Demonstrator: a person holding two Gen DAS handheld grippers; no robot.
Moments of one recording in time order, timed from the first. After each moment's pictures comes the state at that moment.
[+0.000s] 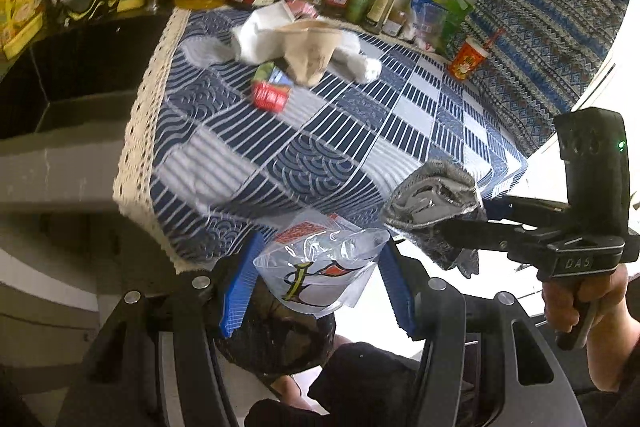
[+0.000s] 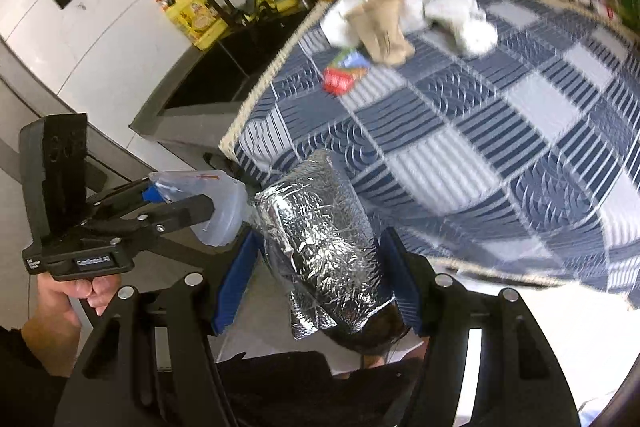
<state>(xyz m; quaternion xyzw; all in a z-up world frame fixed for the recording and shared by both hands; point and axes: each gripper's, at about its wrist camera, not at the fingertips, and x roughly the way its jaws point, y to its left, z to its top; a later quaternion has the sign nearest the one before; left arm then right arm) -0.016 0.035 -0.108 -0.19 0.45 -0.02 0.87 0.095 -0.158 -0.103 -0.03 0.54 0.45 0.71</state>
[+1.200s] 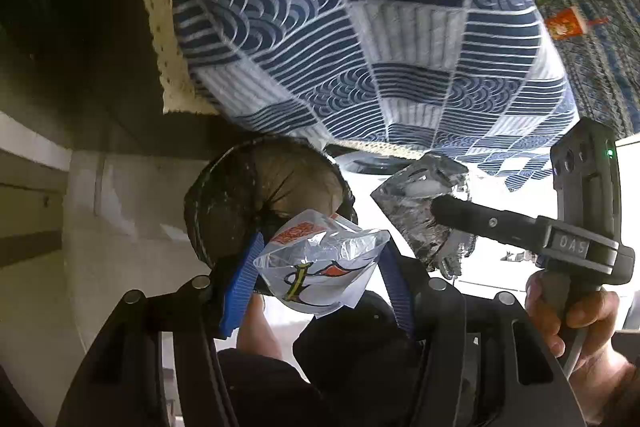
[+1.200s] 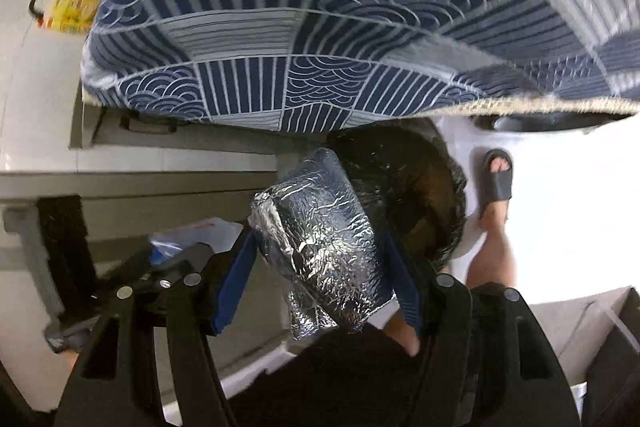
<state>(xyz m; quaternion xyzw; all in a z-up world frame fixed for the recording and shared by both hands) -0.034 0.043 -0.292 -0.31 0.59 0.02 0.74 0.090 -0.159 -0.297 0.09 0.72 0.34 0.60</state>
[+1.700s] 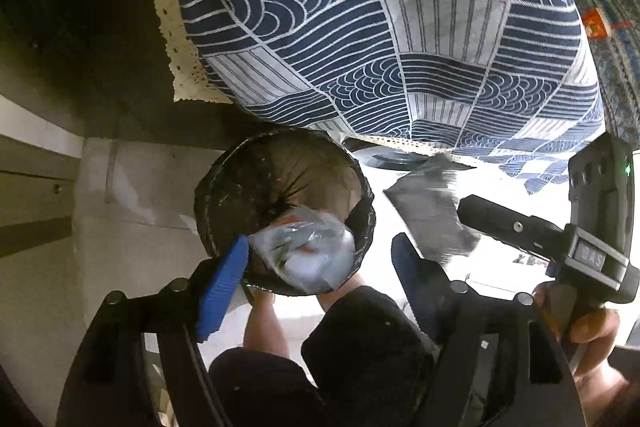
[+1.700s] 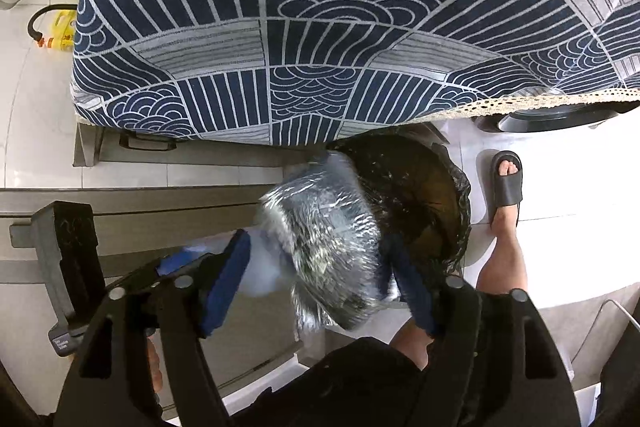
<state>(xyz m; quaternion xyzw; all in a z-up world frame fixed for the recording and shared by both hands) -0.025 0.044 -0.305 -0.31 0.61 0.05 0.73 0.094 -0.164 -0.310 0.11 0.71 0.34 0.61</state>
